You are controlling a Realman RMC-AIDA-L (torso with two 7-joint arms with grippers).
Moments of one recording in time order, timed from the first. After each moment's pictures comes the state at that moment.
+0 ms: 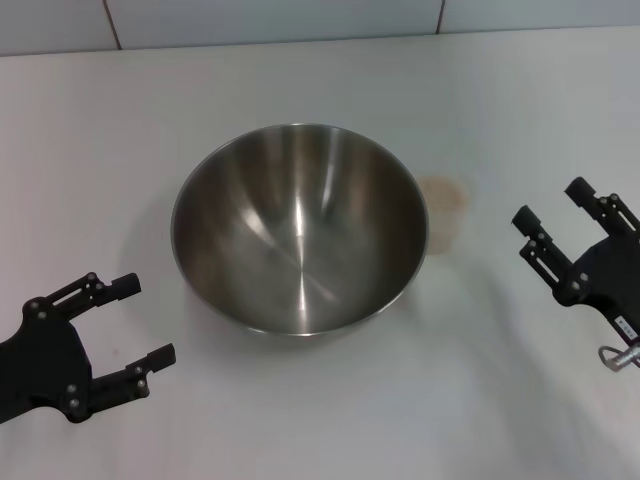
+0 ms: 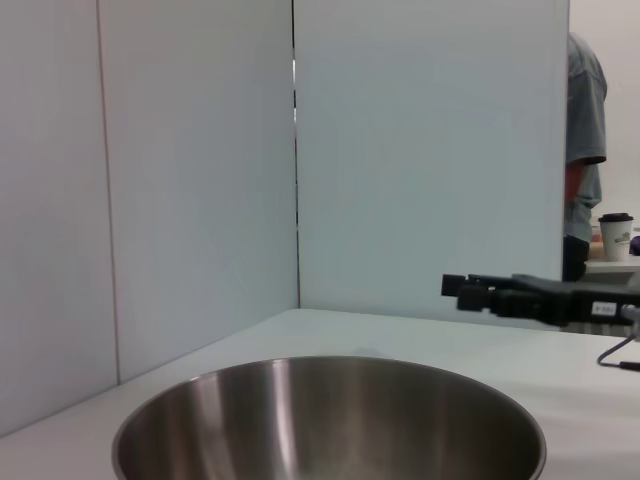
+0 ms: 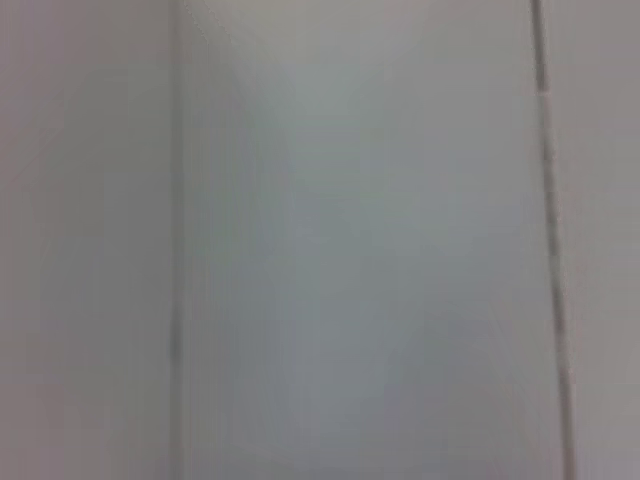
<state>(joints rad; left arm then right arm) -0.25 -2.02 0.62 0.43 1.87 1.78 -0.72 0.22 2.09 0.09 0.10 -1.97 -1.59 0.23</state>
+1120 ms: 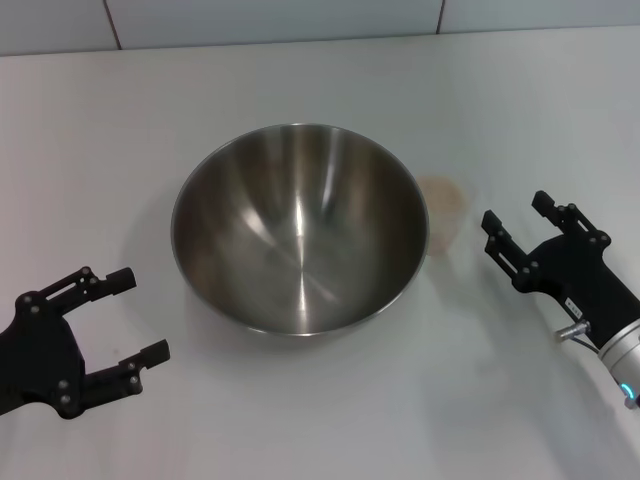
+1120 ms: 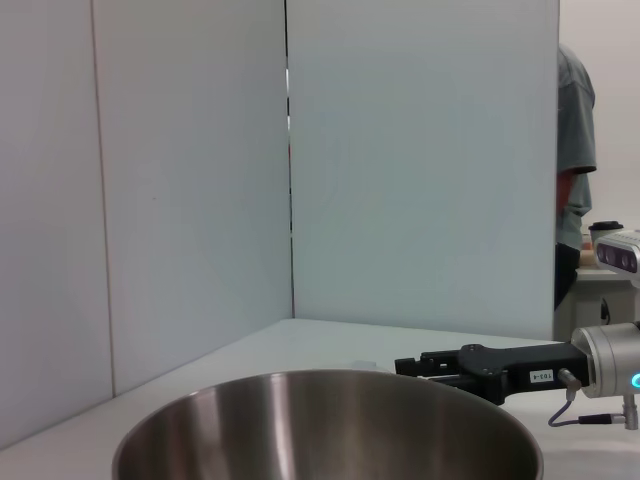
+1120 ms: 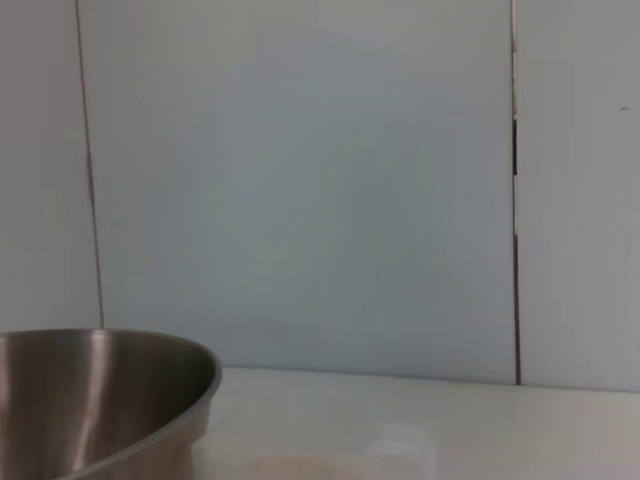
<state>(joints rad) -0.26 -2.01 0.62 0.43 1.87 1.80 -0.74 0.28 2.09 0.22 0.22 -1.97 -1.25 0.13</state>
